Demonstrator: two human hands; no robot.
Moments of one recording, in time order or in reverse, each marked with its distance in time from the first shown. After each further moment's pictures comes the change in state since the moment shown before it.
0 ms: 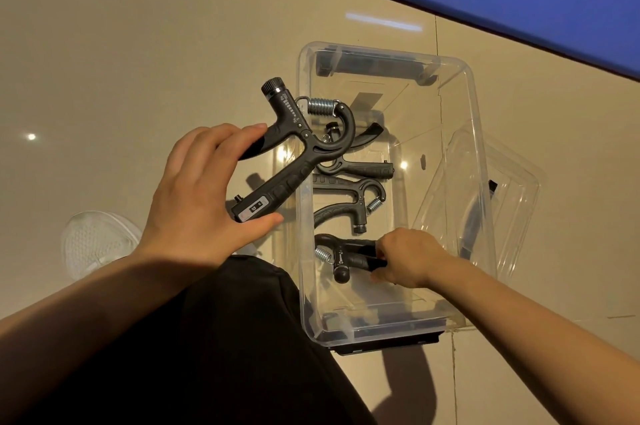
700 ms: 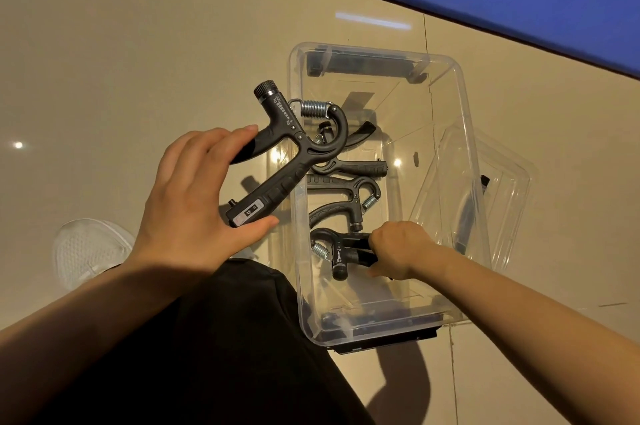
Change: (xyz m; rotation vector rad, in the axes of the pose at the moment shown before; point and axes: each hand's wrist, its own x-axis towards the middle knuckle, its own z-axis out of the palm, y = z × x) left_hand -0.001 -0.002 0.002 -0.009 -0.011 0.012; right_hand 0.003 -0.007 -0.009 -0.097 -0.029 -0.006
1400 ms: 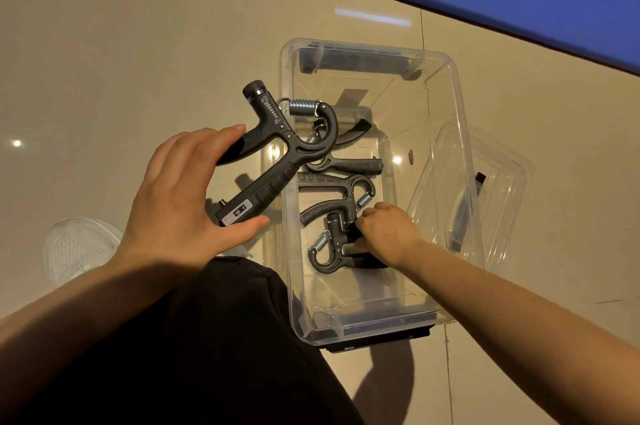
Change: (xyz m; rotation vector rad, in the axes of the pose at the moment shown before) left_hand 0.000 -0.001 0.001 -0.008 -0.017 -0.006; right_hand 0.034 0.015 0.025 -0.144 0.302 -0.050
